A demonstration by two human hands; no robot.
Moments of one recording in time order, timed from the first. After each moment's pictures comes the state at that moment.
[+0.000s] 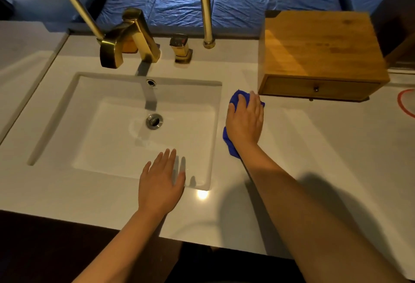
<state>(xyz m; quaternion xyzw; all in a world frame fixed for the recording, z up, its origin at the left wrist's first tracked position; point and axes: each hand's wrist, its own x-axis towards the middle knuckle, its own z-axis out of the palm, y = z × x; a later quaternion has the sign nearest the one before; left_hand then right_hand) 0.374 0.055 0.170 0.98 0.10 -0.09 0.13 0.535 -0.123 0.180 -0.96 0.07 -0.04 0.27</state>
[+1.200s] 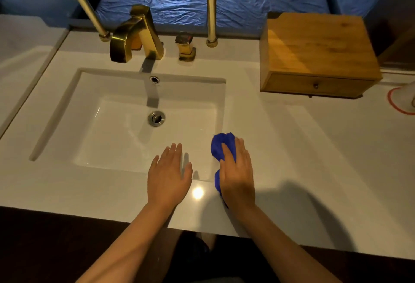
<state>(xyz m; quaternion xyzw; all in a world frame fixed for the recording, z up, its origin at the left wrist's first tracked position) 0.374 0.057 0.168 0.98 0.09 -0.07 0.14 0.390 -0.106 0.171 -0.92 0.00 0.00 0.39</state>
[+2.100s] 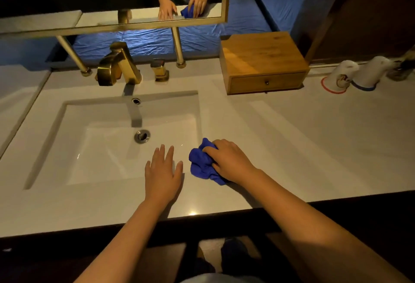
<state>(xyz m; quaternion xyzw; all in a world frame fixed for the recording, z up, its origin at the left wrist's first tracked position) 0.363 0.060 0.184 0.97 0.02 -0.04 0.23 0.386 -0.141 0.225 -0.96 -0.21 0.06 0.17</state>
